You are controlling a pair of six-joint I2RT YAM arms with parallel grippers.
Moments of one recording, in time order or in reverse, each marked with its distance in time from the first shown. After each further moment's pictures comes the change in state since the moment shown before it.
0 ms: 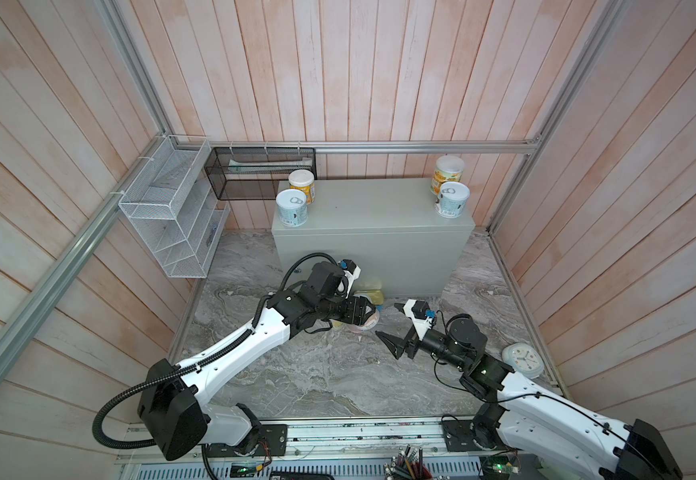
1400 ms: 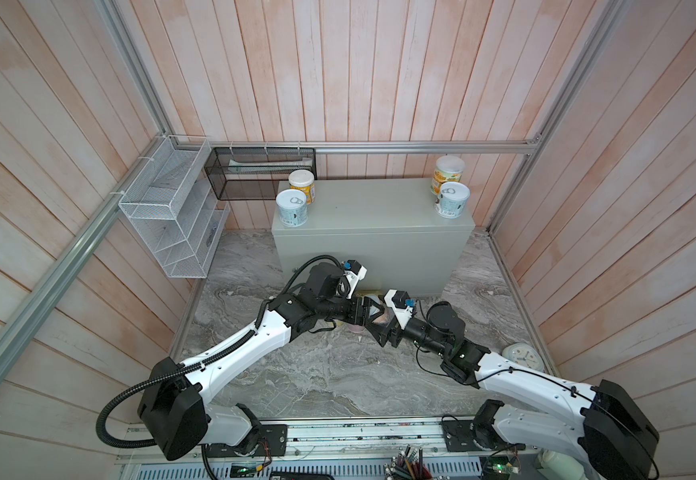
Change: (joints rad) left arm 0.007 0.001 -0.072 0.185 0.163 -0.043; right arm 0.035 0.251 0.116 0.129 0.024 -0.033
